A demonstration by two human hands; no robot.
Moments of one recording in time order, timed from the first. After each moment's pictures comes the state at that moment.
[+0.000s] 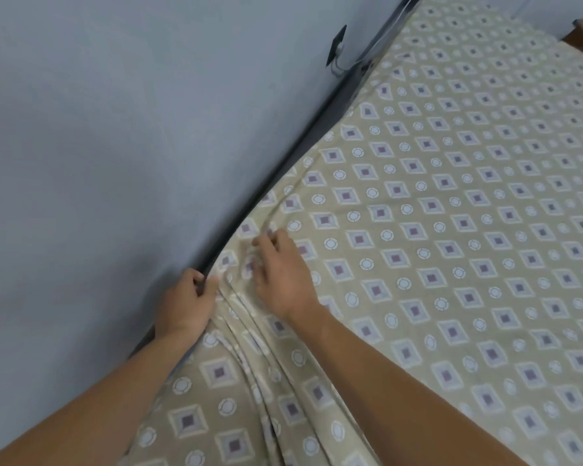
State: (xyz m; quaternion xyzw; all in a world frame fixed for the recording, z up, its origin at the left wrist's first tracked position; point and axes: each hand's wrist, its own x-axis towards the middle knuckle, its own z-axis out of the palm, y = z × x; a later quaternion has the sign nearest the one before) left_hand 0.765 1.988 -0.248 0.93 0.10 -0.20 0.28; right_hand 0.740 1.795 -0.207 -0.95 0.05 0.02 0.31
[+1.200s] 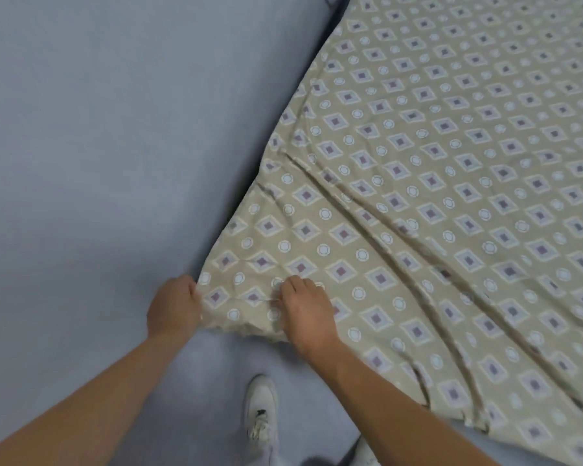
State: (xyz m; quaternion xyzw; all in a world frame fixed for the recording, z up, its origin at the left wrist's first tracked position) left_hand 0.574 2.227 -0.207 0.97 -0.01 -0.21 0.15; right_hand 0.449 2.014 -0.209 -0.97 0.13 0.07 0.18
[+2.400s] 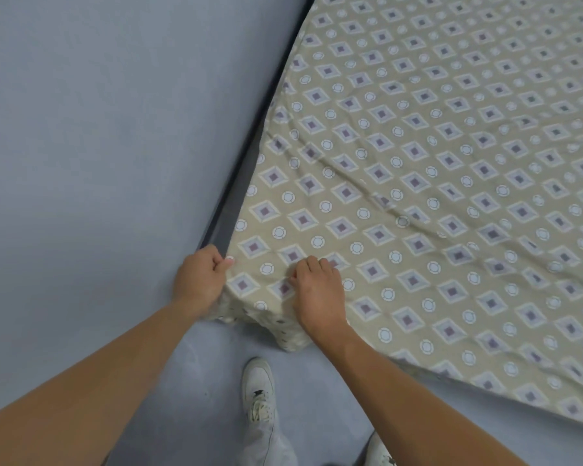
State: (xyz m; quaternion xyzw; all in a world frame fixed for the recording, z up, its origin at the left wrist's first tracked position) left_hand 0.563 2.179 -0.198 0.94 -0.07 -0.25 0.24; right_hand 0.416 2.004 -0.224 -0.96 0.23 0.05 0.15
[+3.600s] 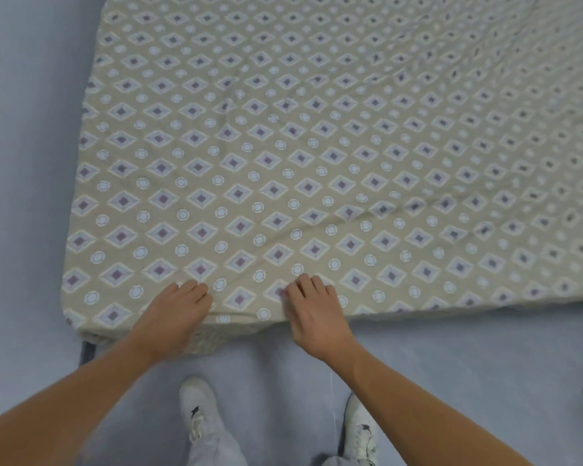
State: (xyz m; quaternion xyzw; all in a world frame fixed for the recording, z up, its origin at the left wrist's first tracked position) left_hand 0.416 2.052 -0.194 0.71 -0.68 -0.12 -0.09; right_hand 0.163 1.868 -0.193 -0.94 0.27 0.07 0.17
